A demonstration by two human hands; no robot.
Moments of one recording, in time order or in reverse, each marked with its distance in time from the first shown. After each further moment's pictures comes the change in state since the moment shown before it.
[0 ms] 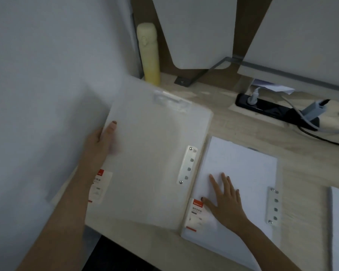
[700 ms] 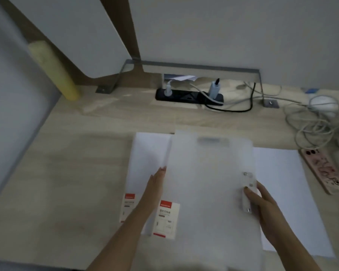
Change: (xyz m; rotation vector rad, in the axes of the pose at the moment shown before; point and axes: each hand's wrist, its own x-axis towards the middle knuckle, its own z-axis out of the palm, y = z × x) left_hand -0.188 0.037 0.239 0.099 -0.866 -0.037; right_hand -0.162 0.183 -0.062 1.524 0.476 0.425
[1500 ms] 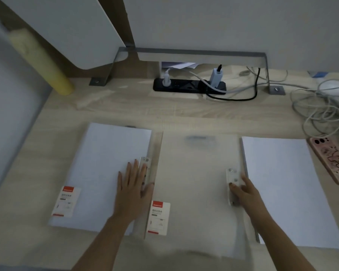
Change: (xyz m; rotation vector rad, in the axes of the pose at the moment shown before) left_hand 0.002 -0.073 -0.047 0.937 0.196 0.187; right_hand 0.039 0.037 0.031 -0.313 0.054 -0.031
